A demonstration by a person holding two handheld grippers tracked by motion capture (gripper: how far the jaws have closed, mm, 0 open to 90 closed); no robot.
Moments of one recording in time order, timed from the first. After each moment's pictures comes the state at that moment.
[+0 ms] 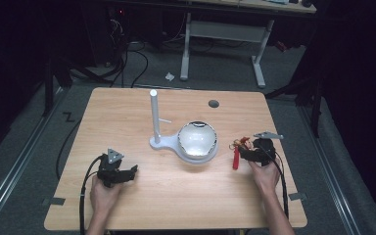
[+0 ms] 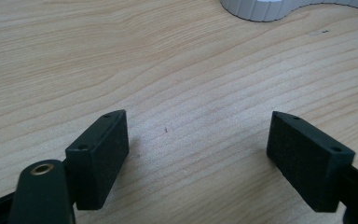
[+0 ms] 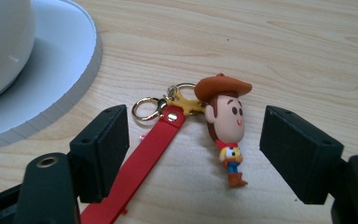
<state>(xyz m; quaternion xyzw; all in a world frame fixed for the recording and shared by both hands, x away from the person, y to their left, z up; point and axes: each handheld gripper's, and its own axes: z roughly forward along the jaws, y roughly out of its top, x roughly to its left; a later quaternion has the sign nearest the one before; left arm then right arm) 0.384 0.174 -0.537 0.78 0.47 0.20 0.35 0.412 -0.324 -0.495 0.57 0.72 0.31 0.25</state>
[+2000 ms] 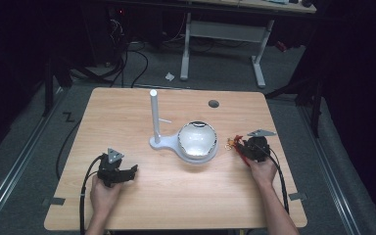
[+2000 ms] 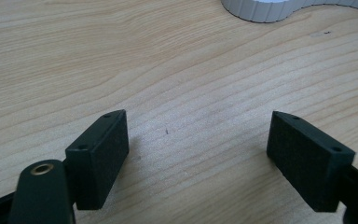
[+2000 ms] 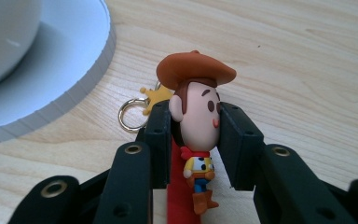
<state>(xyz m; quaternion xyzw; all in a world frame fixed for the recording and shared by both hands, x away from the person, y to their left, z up) 0.384 0.173 -0.537 0.78 0.47 0.20 0.35 0.430 -0.322 -0.508 0.52 0.76 0.31 0.23</state>
